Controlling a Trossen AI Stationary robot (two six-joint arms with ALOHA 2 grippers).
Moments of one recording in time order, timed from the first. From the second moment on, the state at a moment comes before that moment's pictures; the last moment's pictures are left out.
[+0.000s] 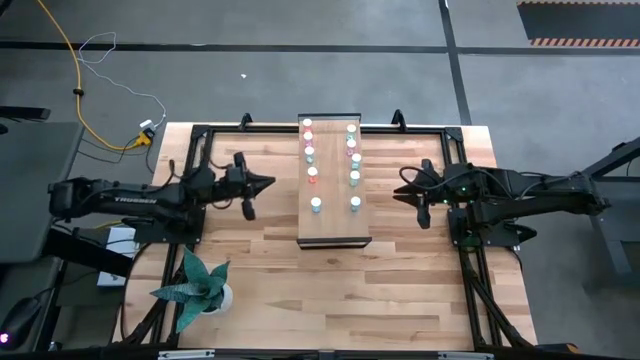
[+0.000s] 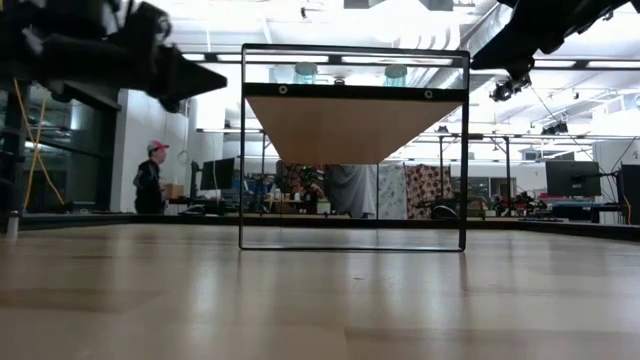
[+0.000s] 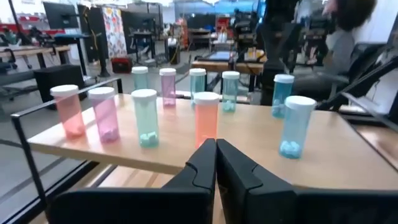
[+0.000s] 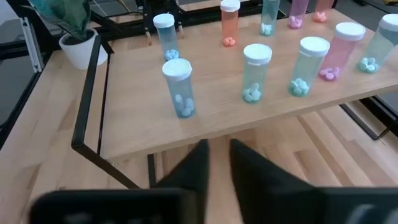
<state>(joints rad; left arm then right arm) 0.33 0.81 0.19 0.60 -0.06 0.01 -0.02 0.67 0.65 -0.45 0.11 0.15</state>
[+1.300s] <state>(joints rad) -0.11 0.21 0.01 0.21 -0.28 -0.10 -0.07 0.26 0.28 -0.16 0.03 0.18</state>
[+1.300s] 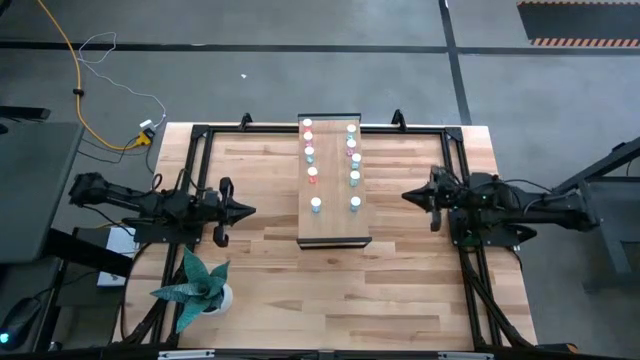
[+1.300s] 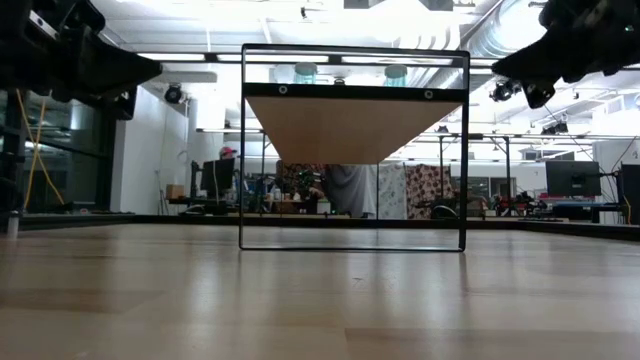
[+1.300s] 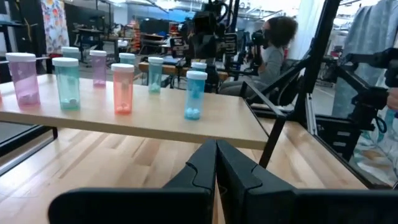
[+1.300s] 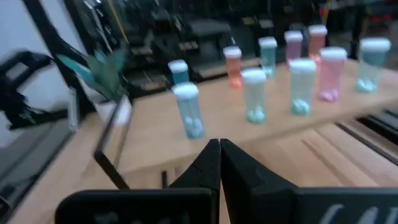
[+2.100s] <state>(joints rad) -0.11 0.21 0.01 0.20 -0.27 -0.10 -0.07 0.01 0.05 -0.08 -0.06 0.10</state>
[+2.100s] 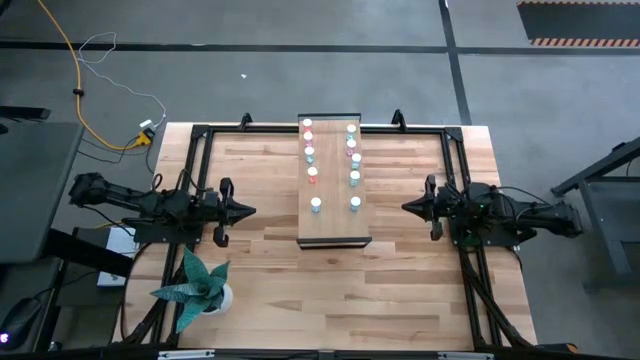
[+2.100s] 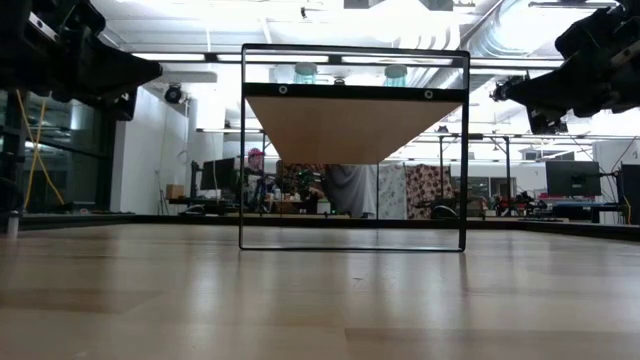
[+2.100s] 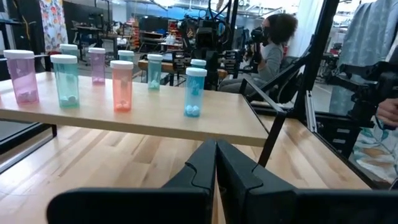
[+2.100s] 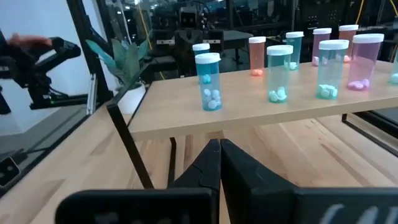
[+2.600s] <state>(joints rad) -0.14 0.00 0.01 0.11 -0.28 -0.10 -0.07 0.01 0.05 -0.09 -0.06 0.25</state>
